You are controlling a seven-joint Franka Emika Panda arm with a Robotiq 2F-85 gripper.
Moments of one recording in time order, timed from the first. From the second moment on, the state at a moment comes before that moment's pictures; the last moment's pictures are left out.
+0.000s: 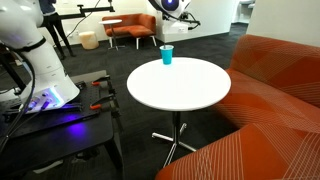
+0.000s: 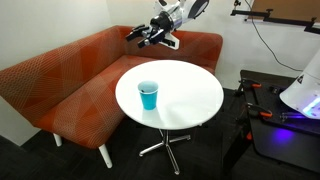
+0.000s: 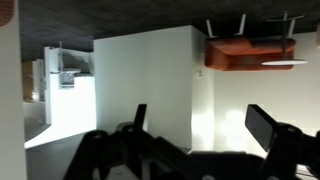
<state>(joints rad) -0.01 0.36 0.04 -2.02 1.80 2.22 -2.39</state>
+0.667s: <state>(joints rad) 0.07 0.27 0.04 -2.05 1.92 2.76 -2.09</state>
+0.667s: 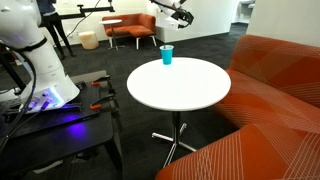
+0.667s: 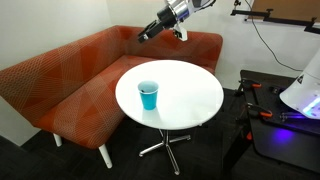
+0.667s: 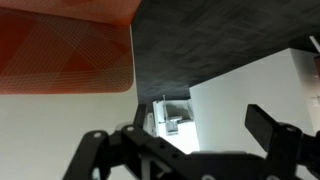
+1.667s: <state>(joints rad) 0.08 0.19 -0.01 -2.23 1.14 2.81 -0.99</state>
